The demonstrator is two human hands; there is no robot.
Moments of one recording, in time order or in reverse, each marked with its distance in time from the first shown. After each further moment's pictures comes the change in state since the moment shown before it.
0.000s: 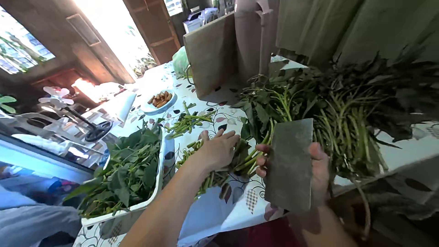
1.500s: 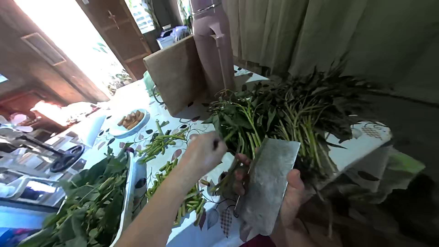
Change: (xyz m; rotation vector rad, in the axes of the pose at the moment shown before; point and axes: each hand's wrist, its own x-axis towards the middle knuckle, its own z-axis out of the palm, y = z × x) left_hand 0.019 0.048 -0.035 -0.315 0.305 0.000; right_hand -0.009 0.008 -0.007 0.216 -0.012 -0.218
